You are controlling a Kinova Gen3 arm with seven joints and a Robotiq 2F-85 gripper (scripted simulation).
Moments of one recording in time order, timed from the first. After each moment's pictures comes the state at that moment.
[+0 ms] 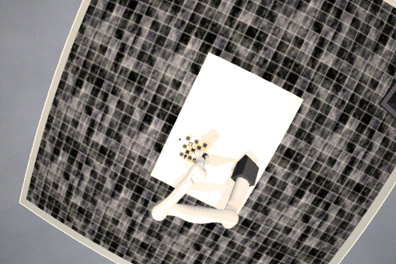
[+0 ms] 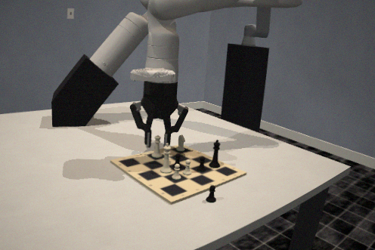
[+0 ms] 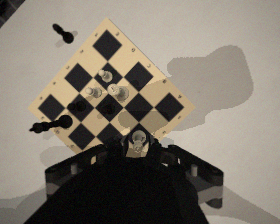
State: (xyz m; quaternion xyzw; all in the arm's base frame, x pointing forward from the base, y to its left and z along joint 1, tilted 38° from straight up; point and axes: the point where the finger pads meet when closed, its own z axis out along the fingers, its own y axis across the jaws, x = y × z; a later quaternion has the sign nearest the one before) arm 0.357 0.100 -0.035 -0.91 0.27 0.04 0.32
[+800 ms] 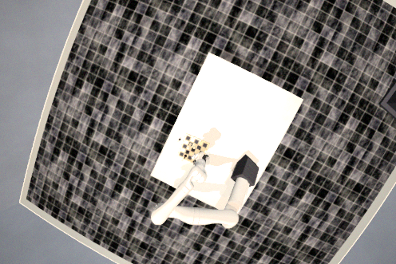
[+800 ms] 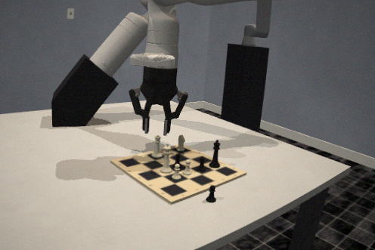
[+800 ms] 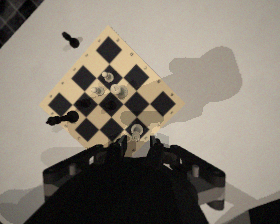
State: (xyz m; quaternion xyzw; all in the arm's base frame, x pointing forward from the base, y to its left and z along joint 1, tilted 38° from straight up) arm 0.348 0.080 -0.012 -0.91 0.27 0.05 0.32
